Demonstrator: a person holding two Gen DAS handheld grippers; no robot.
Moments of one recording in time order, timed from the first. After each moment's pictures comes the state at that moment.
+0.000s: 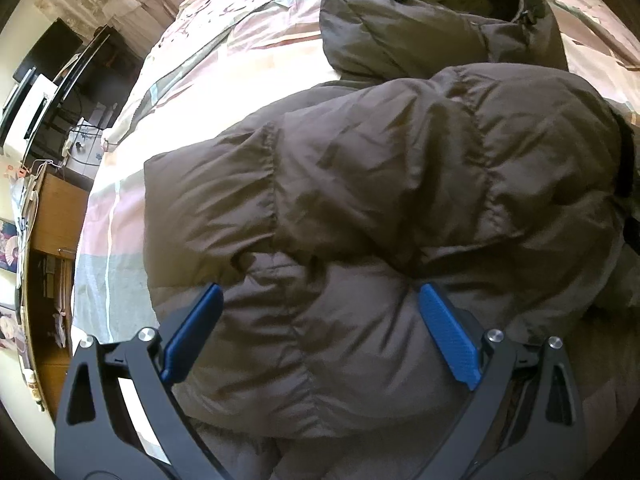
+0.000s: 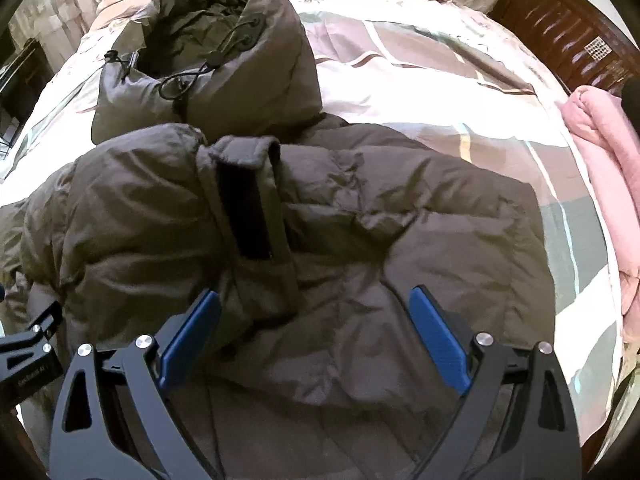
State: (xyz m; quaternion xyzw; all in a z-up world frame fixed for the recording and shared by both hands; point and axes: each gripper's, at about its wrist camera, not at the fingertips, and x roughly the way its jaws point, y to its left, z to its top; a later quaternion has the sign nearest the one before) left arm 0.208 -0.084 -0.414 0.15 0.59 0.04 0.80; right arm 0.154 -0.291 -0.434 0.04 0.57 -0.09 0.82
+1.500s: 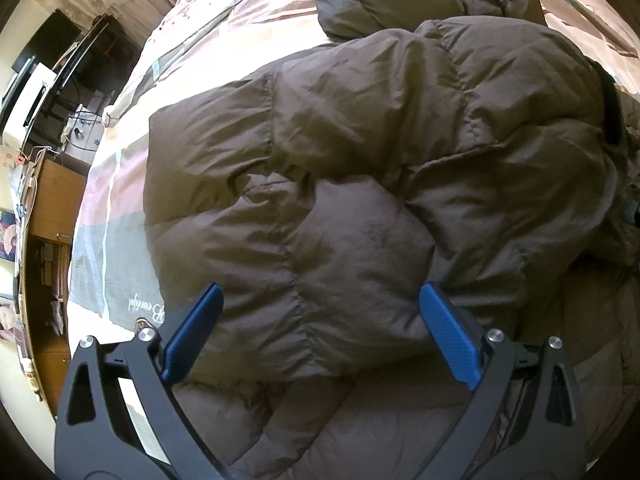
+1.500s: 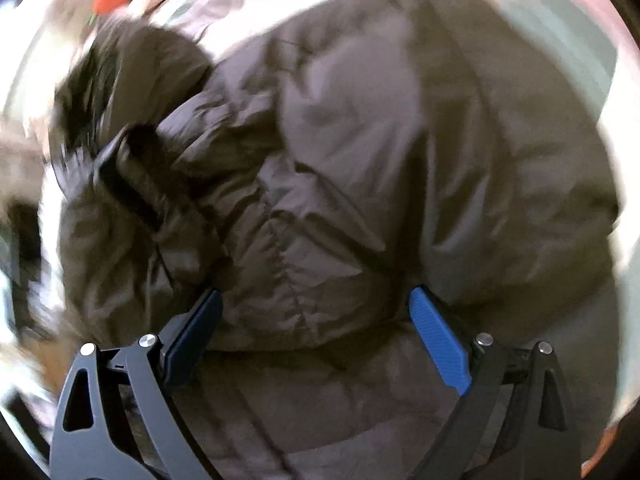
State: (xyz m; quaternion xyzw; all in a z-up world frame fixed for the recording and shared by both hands) left arm 0.165 -0.082 -0.416 0.14 0.61 0.04 0.78; right arm 0.105 -0.367 -0.489 0.38 0.58 -0.14 0.71
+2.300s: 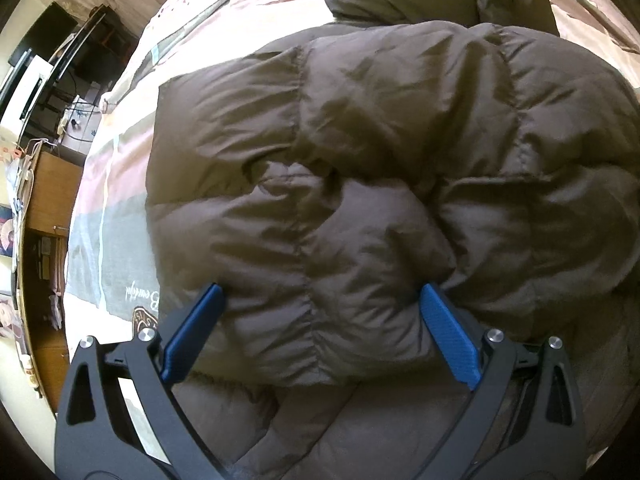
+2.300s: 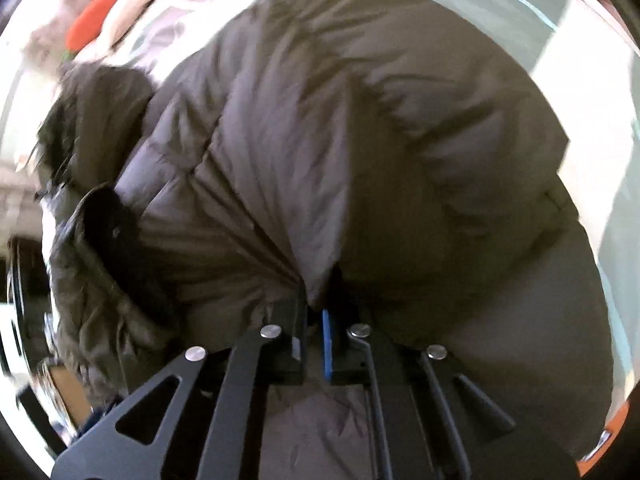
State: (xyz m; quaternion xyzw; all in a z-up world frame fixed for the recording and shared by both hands) left arm 0.165 -0.065 -0.425 0.13 0.62 0.04 0.77; right arm 0.058 -0.395 -0.488 0.37 0.57 -0.17 0.71
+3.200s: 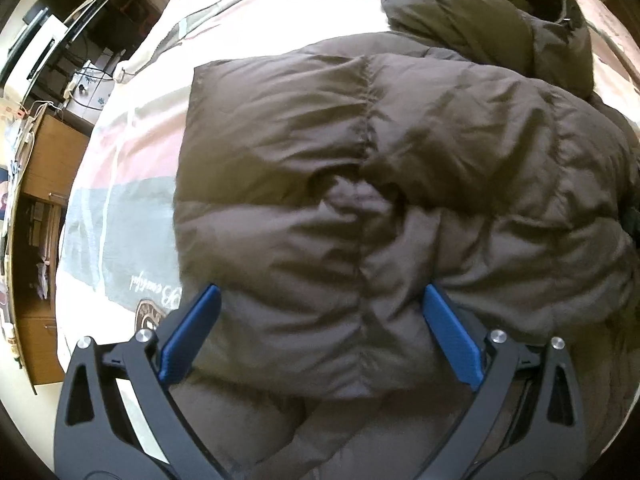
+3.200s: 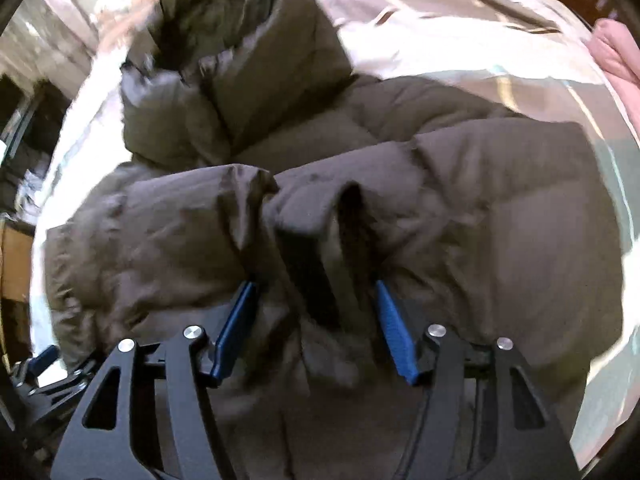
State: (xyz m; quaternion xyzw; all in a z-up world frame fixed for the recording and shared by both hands) left arm 0.179 -0.021 -0.416 0.08 0.63 0.07 0.77; right arm 0.152 -0.291 -0.448 0.16 0.59 -0.04 0.79
